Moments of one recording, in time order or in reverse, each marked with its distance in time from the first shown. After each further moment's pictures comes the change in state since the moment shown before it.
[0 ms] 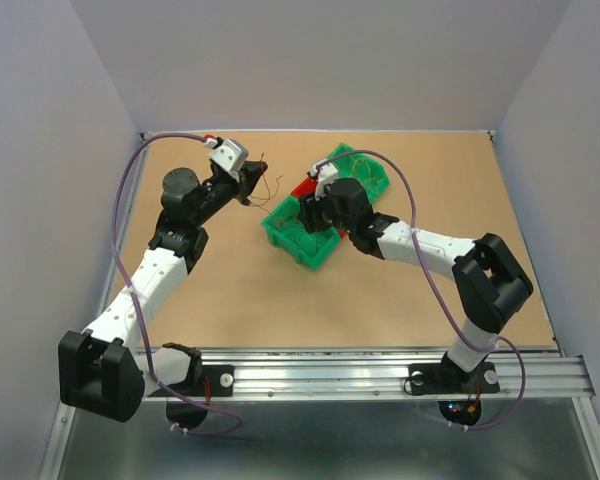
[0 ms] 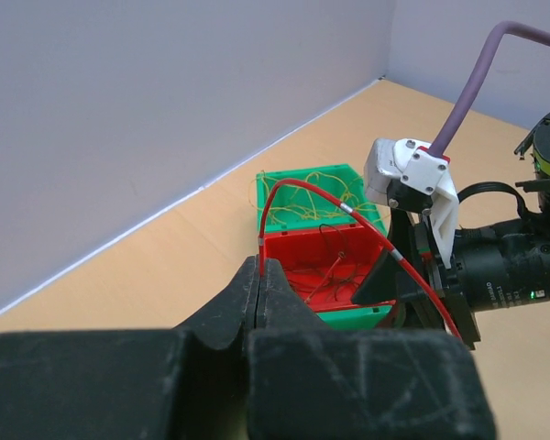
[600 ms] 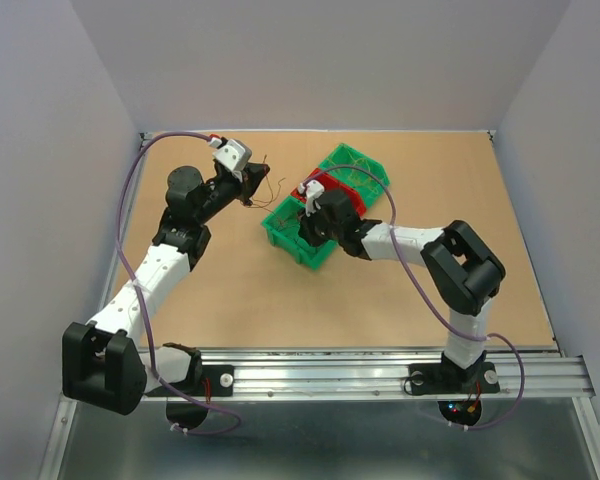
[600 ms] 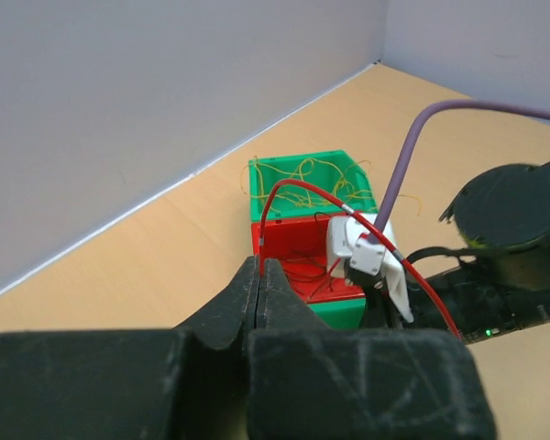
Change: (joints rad) left arm 0.000 0.036 0.000 0.000 0.016 0.000; right arm 0.000 0.140 0.004 0.002 -0.122 -0.008
